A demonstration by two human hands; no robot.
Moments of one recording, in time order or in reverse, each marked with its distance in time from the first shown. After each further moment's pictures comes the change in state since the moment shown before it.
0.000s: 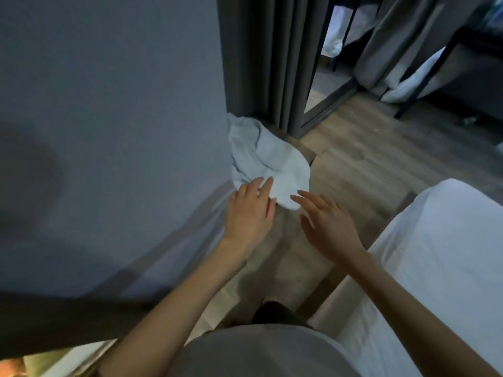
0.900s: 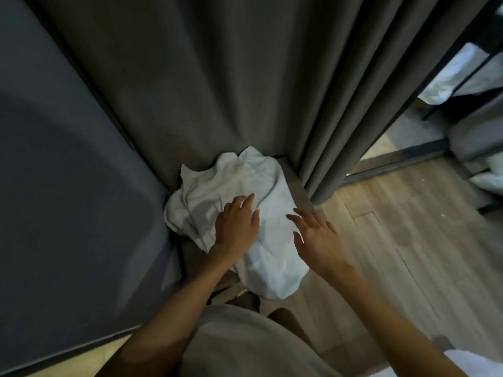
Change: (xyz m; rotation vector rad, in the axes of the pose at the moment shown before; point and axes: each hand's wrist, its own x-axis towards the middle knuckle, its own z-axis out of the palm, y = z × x) left_hand 0.317 -0.028 0.113 -0.212 -0.072 -0.628; right_hand 0.362 0.177 0.050 -0.113 -0.360 -0.350
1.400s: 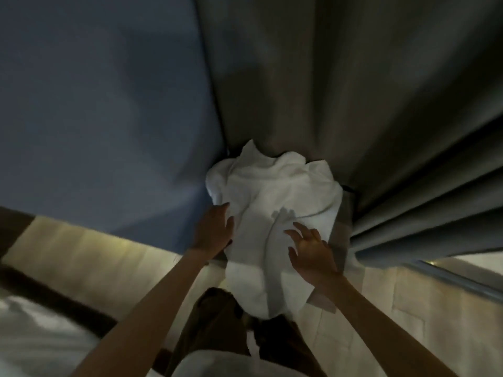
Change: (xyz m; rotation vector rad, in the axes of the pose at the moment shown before) left_hand -0.018 -0.029 0.066 -0.287 0.189 -0.763; right_hand 0.125 0.049 0.044 -0.086 -0.291 -0.586
